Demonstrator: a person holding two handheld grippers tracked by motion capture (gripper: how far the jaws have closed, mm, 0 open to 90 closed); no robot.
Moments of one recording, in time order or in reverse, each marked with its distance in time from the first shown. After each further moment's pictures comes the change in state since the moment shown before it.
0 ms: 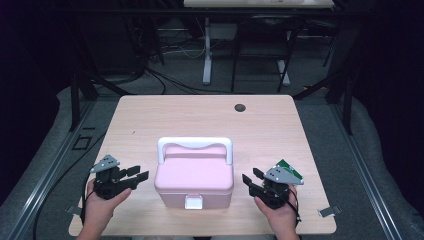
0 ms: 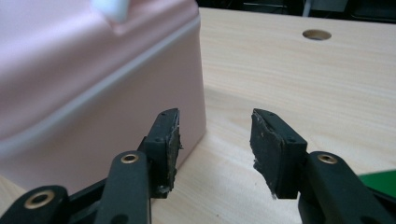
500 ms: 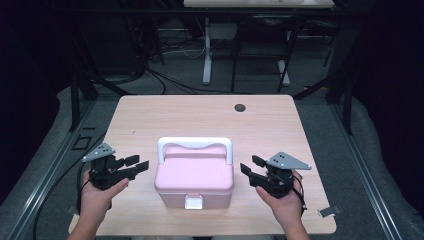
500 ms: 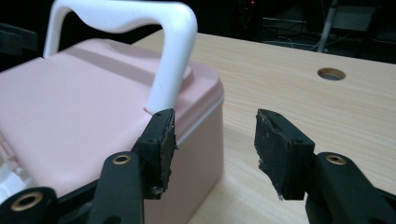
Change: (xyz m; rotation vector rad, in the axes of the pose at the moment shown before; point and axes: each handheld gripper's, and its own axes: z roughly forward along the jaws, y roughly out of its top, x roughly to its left) left arm -0.014 0.039 -0.014 -0.043 -0.043 0.003; right arm 0.004 0.054 -0.018 -0.036 0.085 -0.020
